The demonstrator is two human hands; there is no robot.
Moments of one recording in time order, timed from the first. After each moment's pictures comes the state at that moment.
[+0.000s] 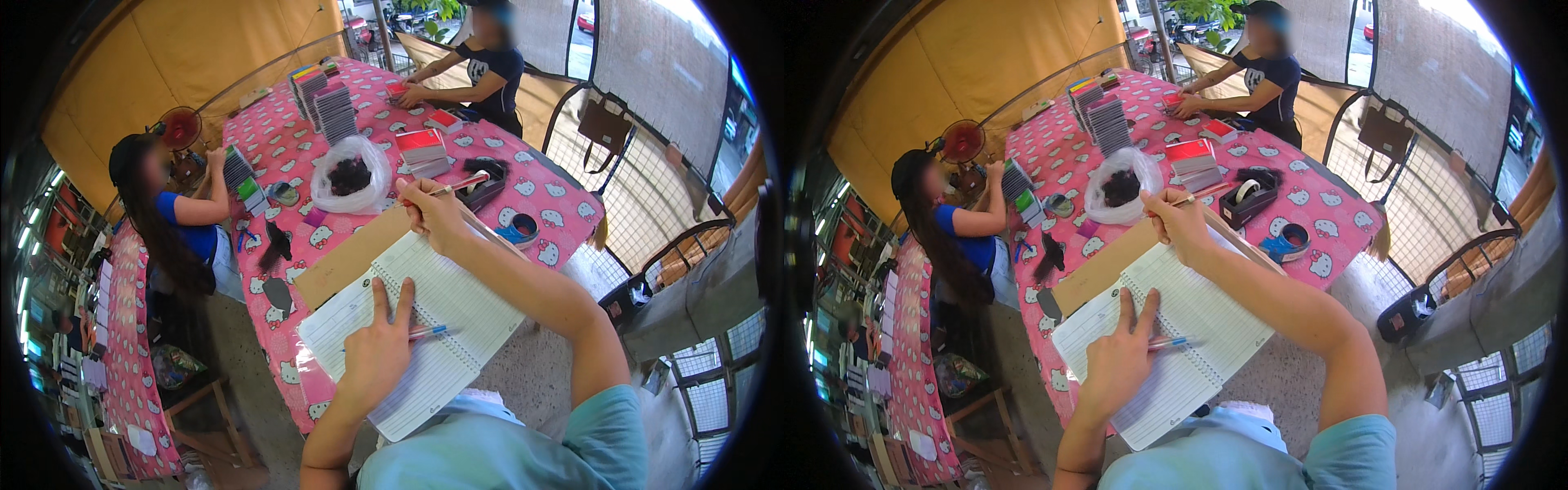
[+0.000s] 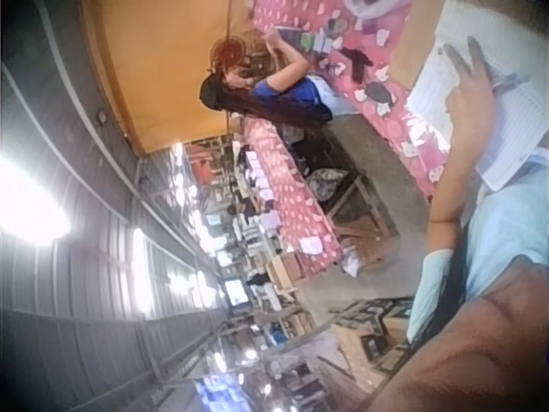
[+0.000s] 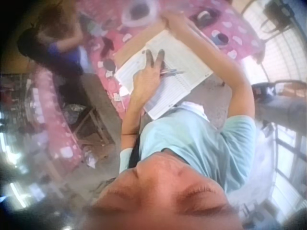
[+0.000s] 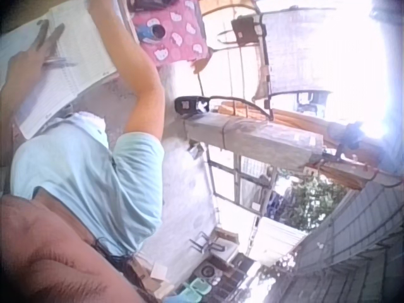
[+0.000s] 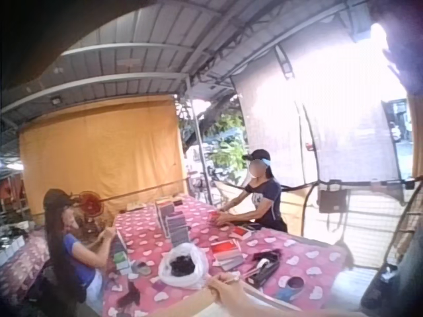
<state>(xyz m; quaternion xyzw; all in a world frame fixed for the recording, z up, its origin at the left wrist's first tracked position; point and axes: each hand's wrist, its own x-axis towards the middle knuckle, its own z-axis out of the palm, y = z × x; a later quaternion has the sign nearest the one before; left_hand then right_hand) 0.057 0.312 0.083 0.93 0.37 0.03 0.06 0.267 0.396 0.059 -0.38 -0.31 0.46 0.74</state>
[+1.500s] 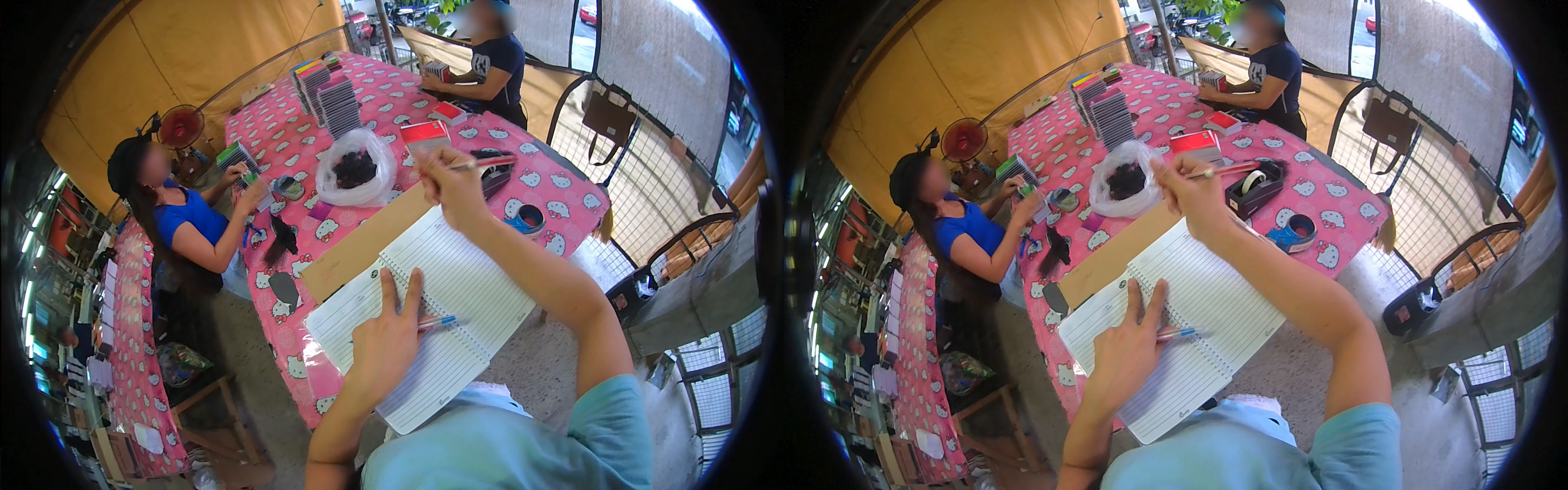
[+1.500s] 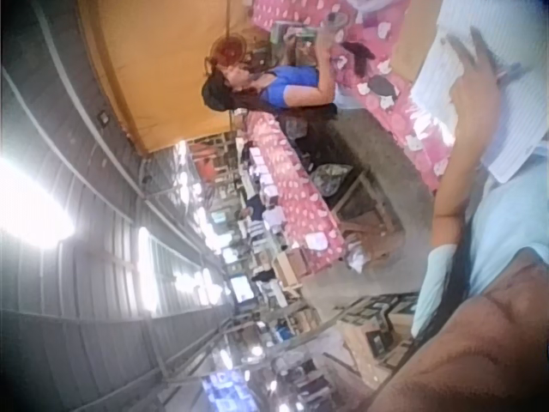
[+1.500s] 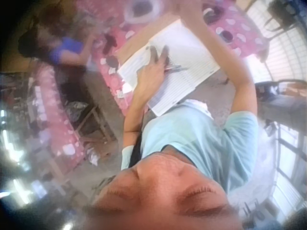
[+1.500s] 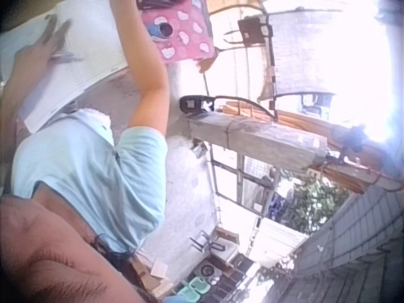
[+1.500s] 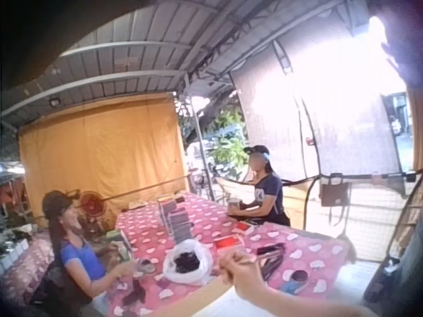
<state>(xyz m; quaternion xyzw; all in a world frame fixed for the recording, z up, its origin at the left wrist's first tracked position) 0.055 0.318 0.070 0.94 0.34 0.06 0.04 0.284 0.394 0.078 -0.38 -0.39 0.33 0.77</state>
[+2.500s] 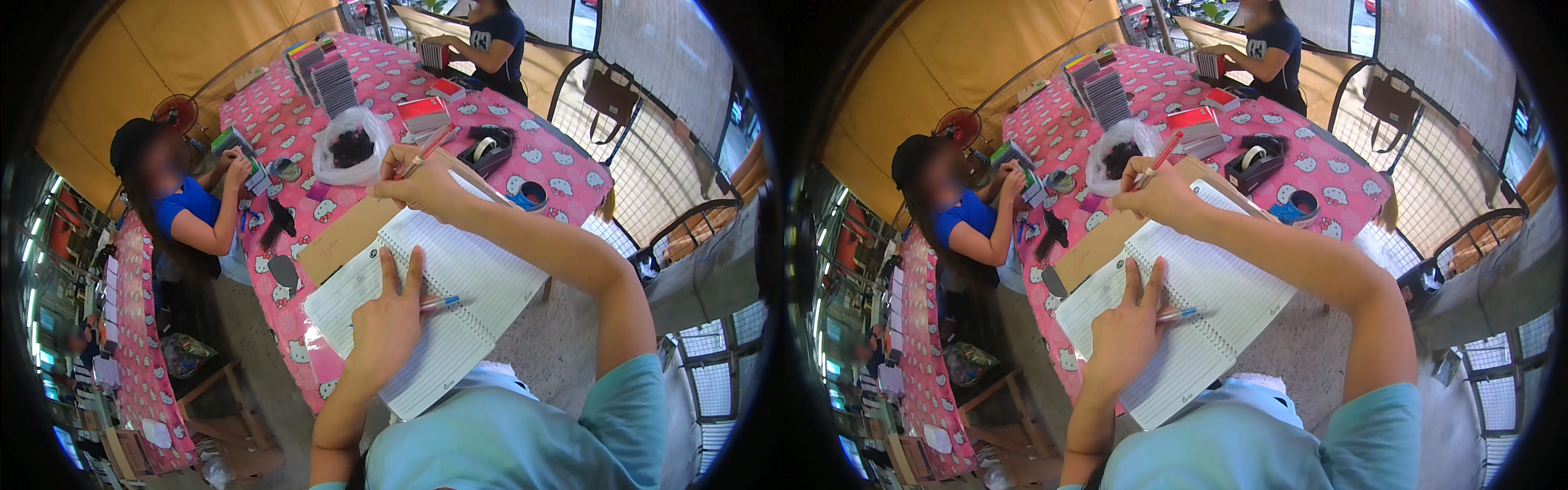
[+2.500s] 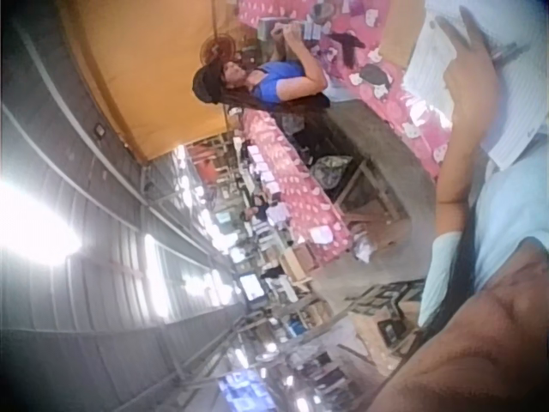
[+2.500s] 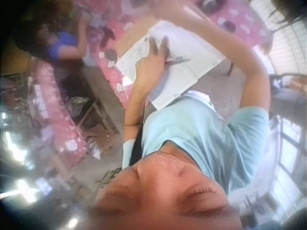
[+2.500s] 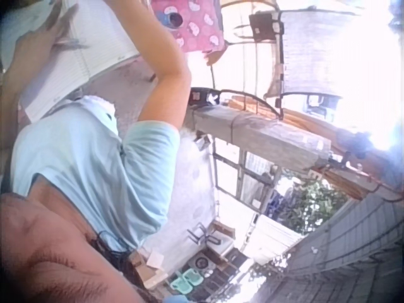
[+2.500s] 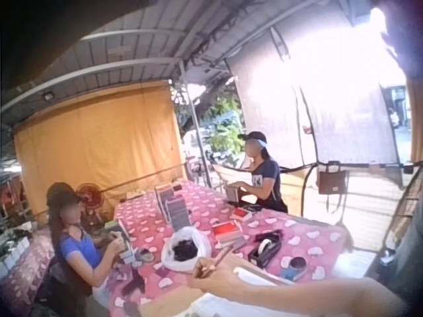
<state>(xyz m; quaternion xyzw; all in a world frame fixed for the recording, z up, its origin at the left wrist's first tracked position) 0.058 0.315 0.080 0.93 0.36 0.02 0.05 0.246 0.390 0.083 -0.47 -0.52 0.38 0.60</state>
